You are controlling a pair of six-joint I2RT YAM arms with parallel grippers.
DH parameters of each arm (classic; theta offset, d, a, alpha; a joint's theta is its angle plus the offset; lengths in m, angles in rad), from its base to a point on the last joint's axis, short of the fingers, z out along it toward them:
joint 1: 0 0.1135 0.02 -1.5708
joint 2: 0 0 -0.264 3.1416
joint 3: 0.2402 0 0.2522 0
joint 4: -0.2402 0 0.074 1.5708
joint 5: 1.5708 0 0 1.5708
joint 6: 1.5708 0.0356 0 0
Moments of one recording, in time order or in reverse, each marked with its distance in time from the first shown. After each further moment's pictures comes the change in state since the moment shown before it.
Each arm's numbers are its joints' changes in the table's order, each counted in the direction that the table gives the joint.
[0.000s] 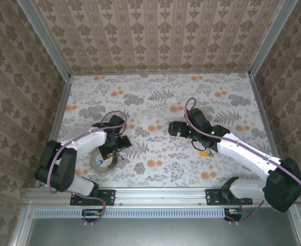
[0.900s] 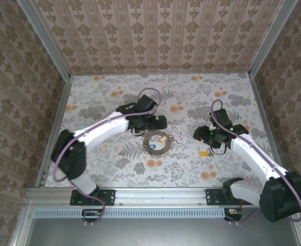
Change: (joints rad) left arm -0.259 0.101 0.466 0.064 0.058 0.206; right arm -0.350 -0.074 -0.074 -0.312 -0.310 0.042
